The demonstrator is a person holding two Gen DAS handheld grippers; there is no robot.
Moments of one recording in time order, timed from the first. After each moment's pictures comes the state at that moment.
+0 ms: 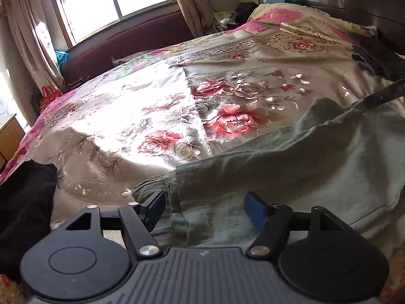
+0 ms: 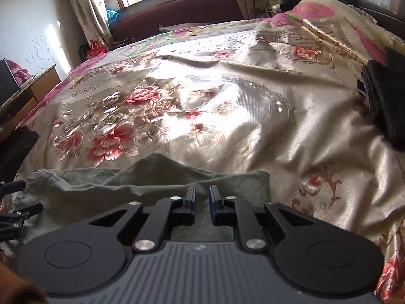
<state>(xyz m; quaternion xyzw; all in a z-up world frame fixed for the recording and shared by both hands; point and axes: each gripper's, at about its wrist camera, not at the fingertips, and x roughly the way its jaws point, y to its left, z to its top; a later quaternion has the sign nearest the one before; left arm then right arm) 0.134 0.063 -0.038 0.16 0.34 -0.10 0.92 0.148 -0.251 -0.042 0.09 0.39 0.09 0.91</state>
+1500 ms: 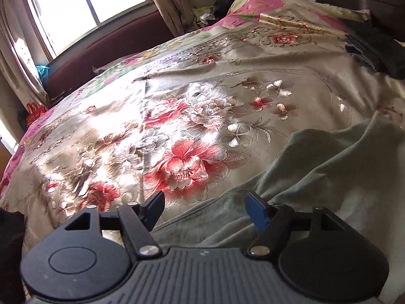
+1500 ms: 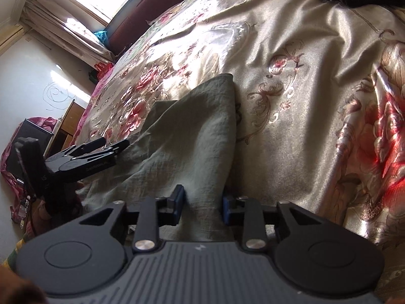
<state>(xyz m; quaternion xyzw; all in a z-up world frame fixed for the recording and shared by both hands) 0.199 -0.034 -0.041 0.20 0.34 -0.12 0.91 0.070 -0.315 -0.071 0.31 0.44 0.14 0.83</state>
